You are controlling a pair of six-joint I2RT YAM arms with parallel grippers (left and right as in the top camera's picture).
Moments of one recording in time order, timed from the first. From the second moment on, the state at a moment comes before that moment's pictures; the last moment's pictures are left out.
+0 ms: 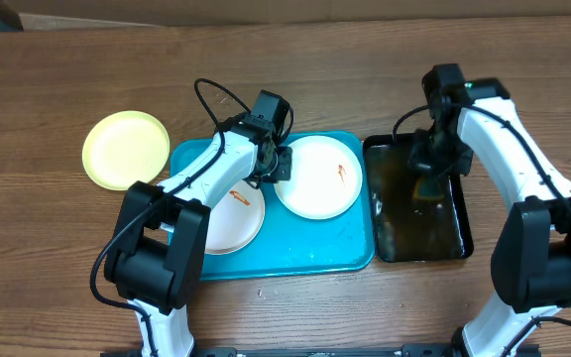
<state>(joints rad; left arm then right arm) -0.41 1.98 1.33 -0.68 0.05 -0.32 0.12 1.89 1.52 -1.21 0.05 0.43</state>
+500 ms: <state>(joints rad) -0.41 1.98 1.33 -0.69 0.03 -0.31 0.30 1.89 1.66 -1.10 -0.13 0.34</state>
